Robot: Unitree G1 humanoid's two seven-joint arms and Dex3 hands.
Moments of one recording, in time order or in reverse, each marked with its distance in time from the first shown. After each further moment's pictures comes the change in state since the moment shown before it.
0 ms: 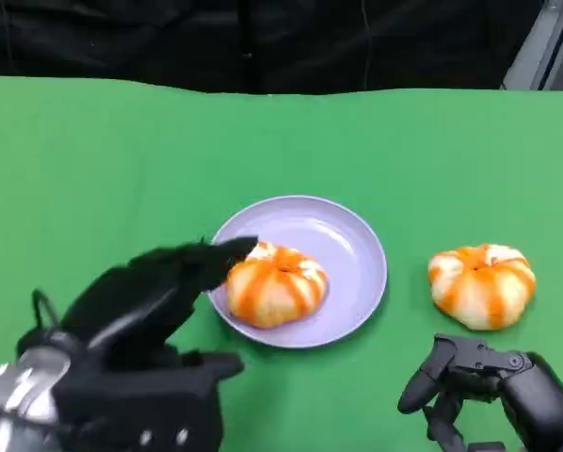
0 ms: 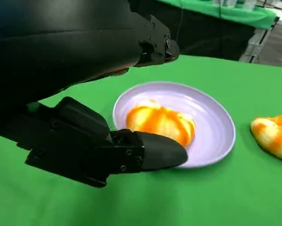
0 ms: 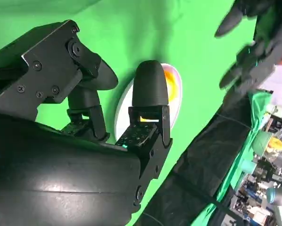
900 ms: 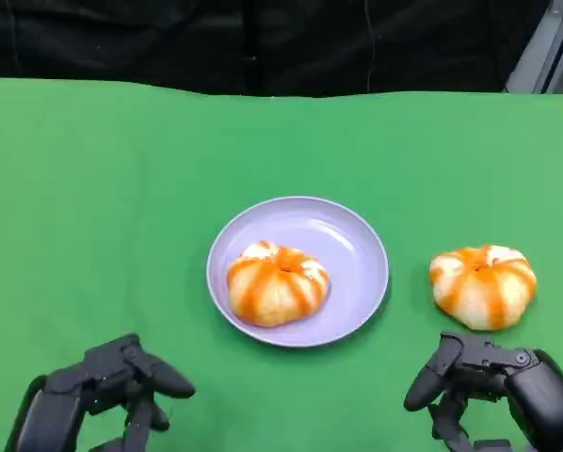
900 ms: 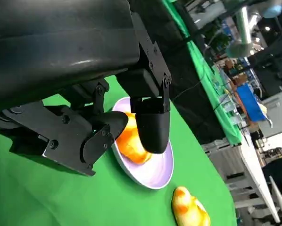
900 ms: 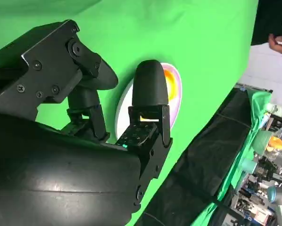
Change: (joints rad) left arm 0.449 -0.263 0.218 0.021 -0.478 -0.350 0.256; right arm 0.001 -0.004 -0.017 -0.013 0.025 0.022 0.020
